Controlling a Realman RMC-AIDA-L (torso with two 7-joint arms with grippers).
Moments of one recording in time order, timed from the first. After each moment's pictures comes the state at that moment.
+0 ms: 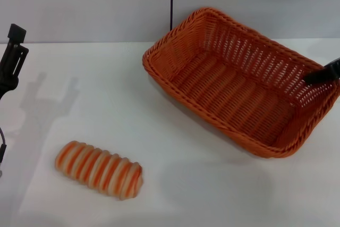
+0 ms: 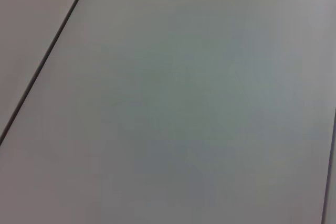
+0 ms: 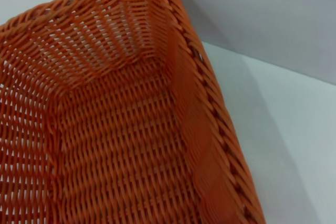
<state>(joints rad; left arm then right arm) -0.26 -2.07 -0.14 -0.19 1.71 1.75 -0.45 0.81 1.87 -0.76 -0.68 0.57 1.49 -0.99</state>
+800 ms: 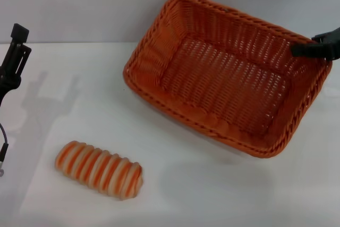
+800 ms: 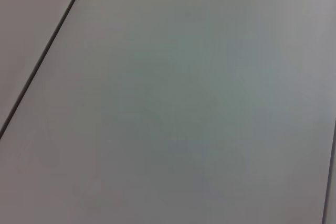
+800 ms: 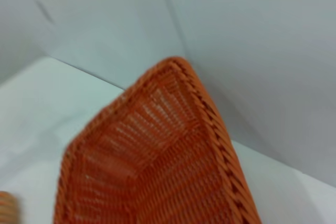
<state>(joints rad) -0.27 -2.07 -0.14 -0.19 1.71 1.74 -0.45 0.66 1.92 -0.72 -0.85 0.92 1.57 -1.22</state>
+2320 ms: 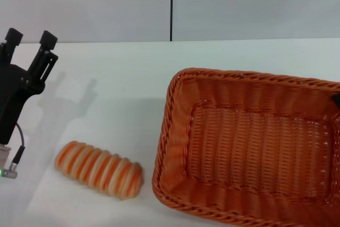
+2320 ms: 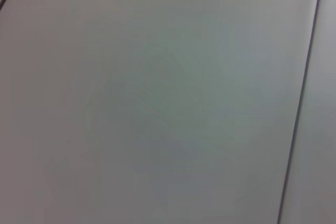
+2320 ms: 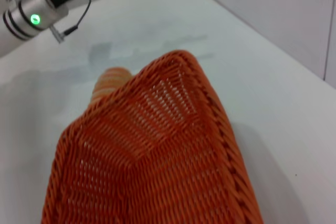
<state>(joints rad) -0.29 -2.07 -0.05 -0.19 1.72 1.71 -0.45 0.58 1.75 -0.90 -0.87 1.04 1.87 -1.50</state>
